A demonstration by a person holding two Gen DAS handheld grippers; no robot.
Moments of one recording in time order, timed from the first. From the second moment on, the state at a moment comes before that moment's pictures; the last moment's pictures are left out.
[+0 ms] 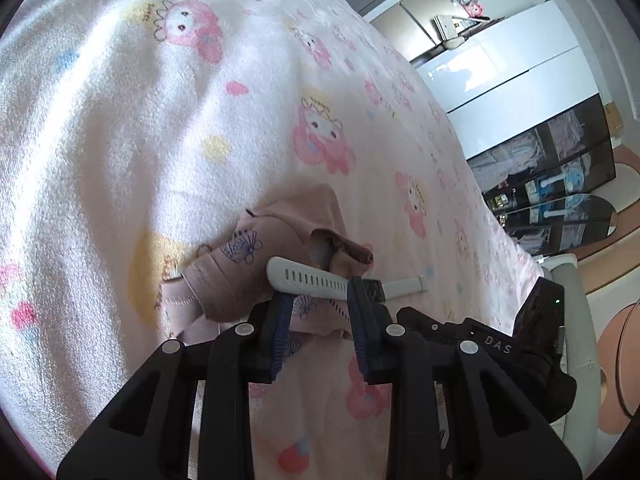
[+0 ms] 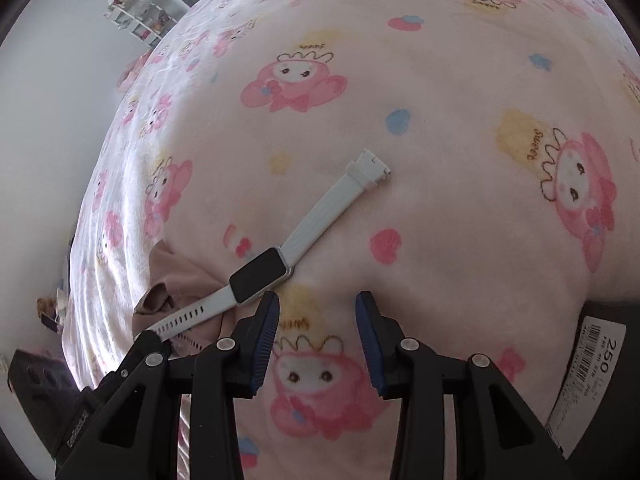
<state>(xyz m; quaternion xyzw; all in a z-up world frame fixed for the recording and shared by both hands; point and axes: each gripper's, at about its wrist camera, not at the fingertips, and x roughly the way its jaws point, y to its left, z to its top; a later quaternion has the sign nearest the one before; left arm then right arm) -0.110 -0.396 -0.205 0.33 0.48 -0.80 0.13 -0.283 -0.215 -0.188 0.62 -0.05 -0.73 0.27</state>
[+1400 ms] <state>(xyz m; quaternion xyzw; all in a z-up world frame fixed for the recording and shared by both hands) 0.002 -0.403 -0.242 0.36 0.55 -0.74 0.13 -0.239 -0.273 -0.221 0.69 -0.05 -0.65 0.32</state>
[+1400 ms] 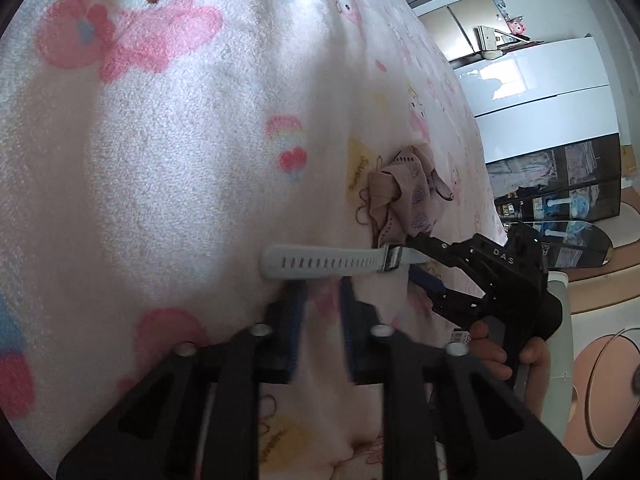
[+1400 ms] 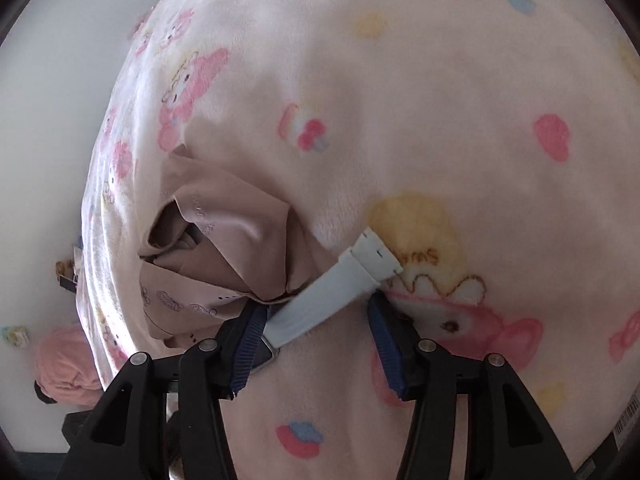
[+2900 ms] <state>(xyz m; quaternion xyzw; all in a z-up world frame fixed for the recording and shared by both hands) -0.044 -0.372 -0.172 0.34 0.44 -0.82 0.16 -0.214 -0.168 -0.129 0.59 -0.15 -0.69 0.40</state>
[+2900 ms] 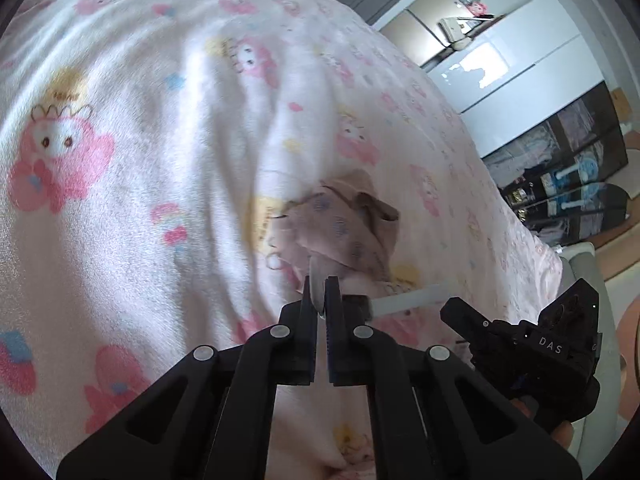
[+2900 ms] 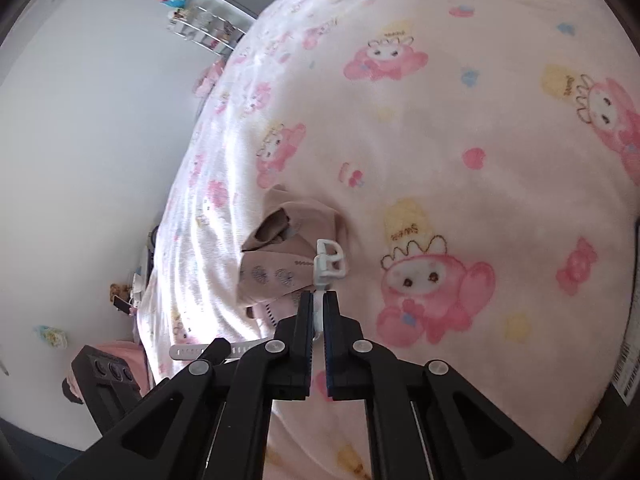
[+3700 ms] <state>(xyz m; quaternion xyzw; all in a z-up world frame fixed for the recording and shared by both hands) -0.069 -0.126 0.014 0.33 0.26 -0.91 -0.06 -0.133 0.061 -0.023 0.47 -0.26 -0.75 0.38</state>
